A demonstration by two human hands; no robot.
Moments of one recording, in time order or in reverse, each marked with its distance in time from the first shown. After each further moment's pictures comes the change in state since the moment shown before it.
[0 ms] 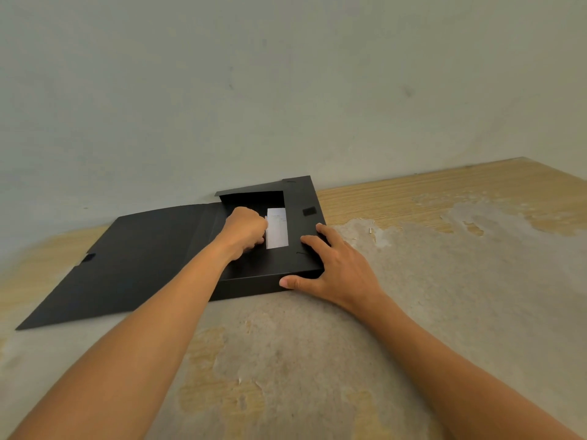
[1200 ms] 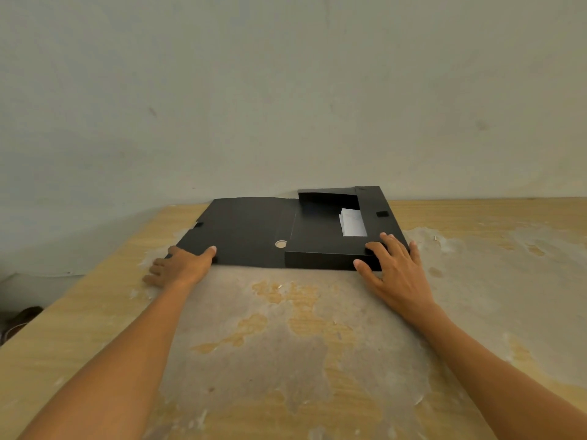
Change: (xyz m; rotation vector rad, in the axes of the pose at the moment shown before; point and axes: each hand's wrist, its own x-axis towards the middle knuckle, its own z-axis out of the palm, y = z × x) left_hand -0.082 -0.190 -0.185 0.375 0.492 -0.478; right_hand -0.032 -0.043 0.023 -0.251 0.177 -0.039
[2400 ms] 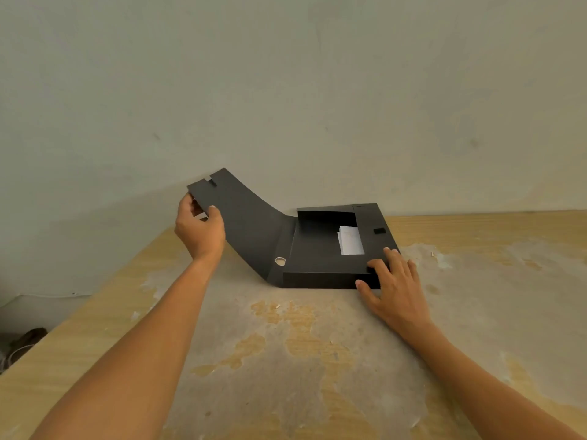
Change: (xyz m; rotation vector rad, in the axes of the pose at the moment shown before) left_hand -0.041 0.089 -0.048 -1.111 0.440 0.467; right_hand -0.002 0.004 0.000 0.035 0.061 0.038
